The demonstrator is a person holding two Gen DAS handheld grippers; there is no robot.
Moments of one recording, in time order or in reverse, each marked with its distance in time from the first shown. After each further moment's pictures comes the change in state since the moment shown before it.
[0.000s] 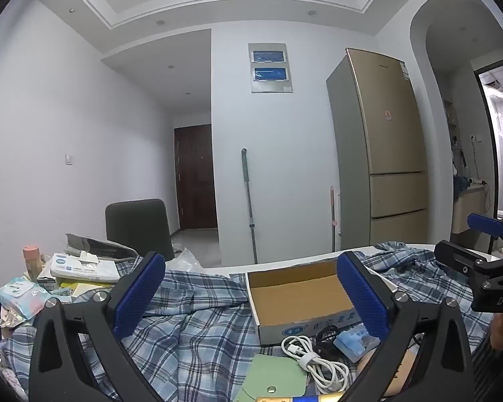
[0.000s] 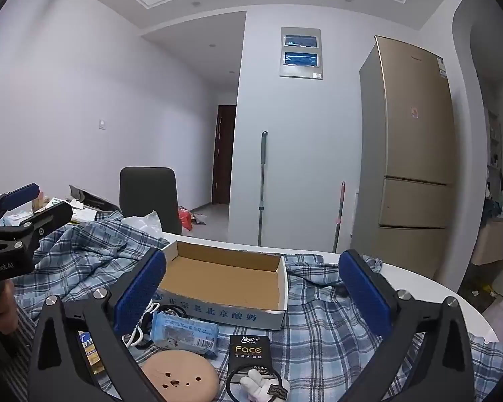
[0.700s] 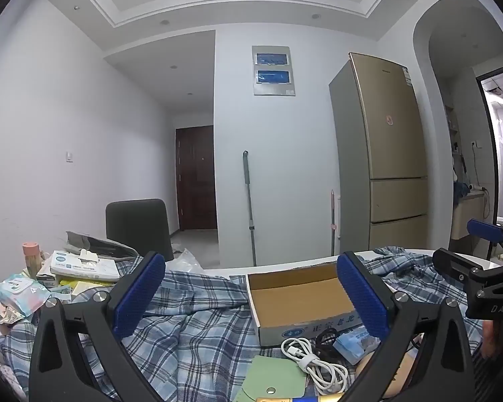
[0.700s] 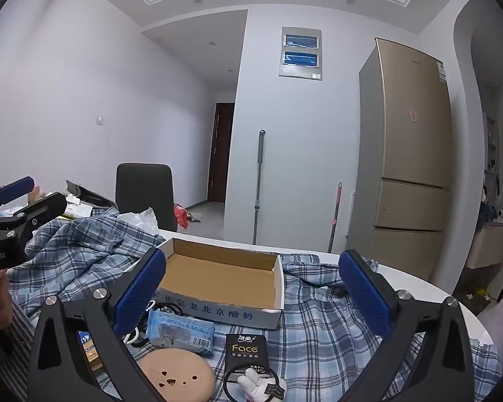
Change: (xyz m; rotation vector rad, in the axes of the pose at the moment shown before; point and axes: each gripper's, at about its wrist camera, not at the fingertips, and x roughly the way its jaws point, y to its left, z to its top) left arm -0.001 0.000 0.001 -0.022 -0.011 0.000; right arm -0.003 0.002 -0.002 -0.016 0.019 -0.017
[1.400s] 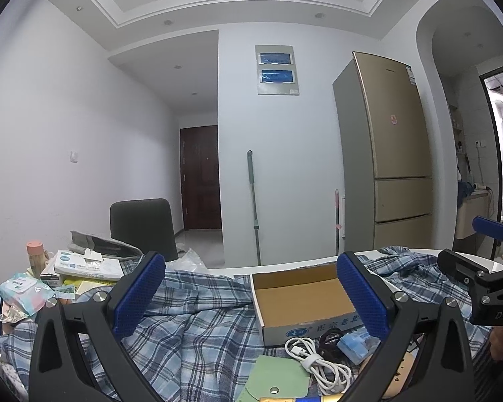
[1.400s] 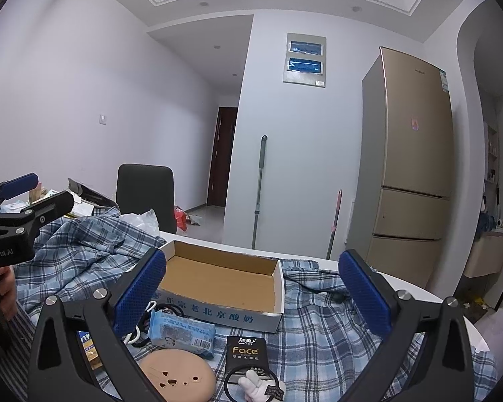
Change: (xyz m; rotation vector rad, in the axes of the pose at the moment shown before) left arm 0.001 0.003 -0.002 -0.008 0.001 0.020; right arm -0.002 0.008 -0.001 -0.037 -0.019 -0.002
